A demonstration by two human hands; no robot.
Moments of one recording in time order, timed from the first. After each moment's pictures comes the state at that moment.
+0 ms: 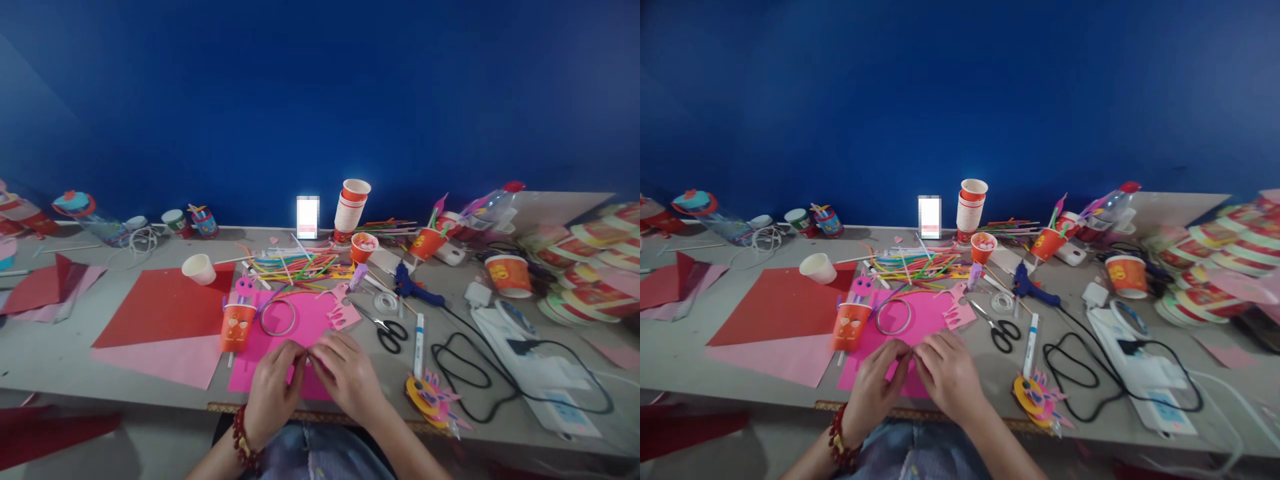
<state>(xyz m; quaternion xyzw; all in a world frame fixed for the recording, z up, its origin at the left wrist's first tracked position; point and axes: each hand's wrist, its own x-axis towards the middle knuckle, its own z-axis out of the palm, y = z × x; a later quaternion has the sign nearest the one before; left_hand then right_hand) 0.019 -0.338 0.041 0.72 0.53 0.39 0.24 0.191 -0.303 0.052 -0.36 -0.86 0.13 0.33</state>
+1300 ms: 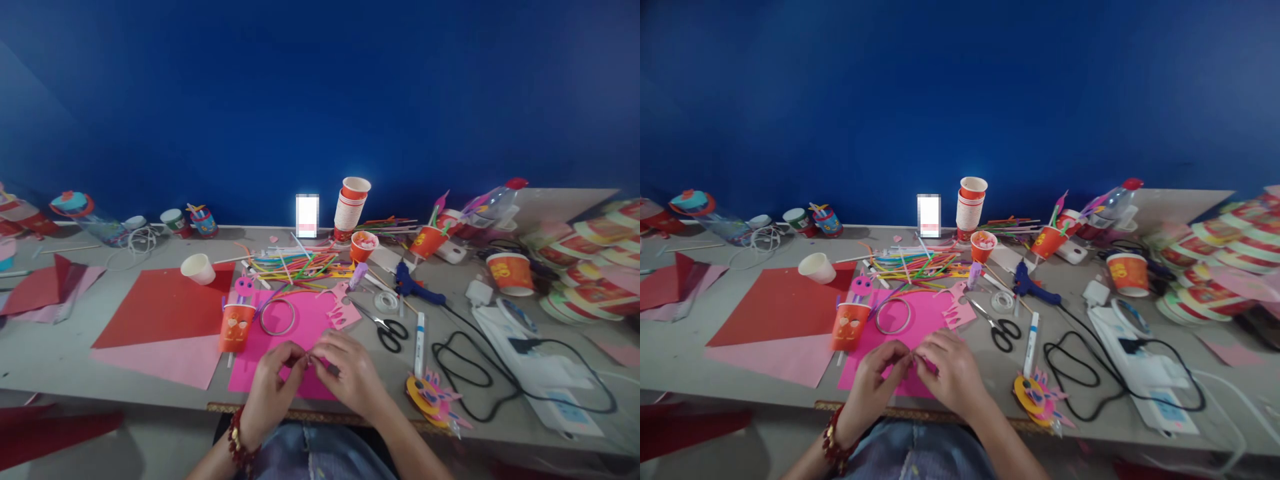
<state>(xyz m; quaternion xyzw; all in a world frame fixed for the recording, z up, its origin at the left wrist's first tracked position) 0.019 -0.336 0.046 0.62 0.54 0.39 0.40 0.194 -0.297 0.053 -0.34 -0.84 0.23 0.36</state>
